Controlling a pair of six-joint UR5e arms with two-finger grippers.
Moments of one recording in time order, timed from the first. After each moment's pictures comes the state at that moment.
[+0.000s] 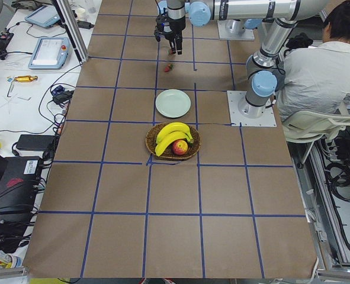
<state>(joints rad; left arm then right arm) -1.64 -1.50 -1.75 -1.57 1.57 -0.11 1.89 -1.16 1.85 -2.08 -1.58 0.17</state>
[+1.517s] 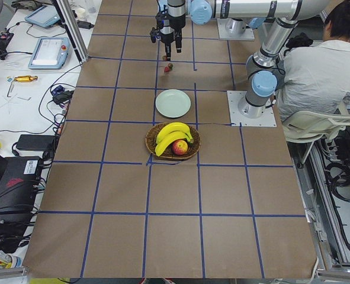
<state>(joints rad) -1.63 -1.49 -1.73 -1.57 1.59 -0.10 2.09 -1.09 1.64 -2.12 -1.45 0.43</state>
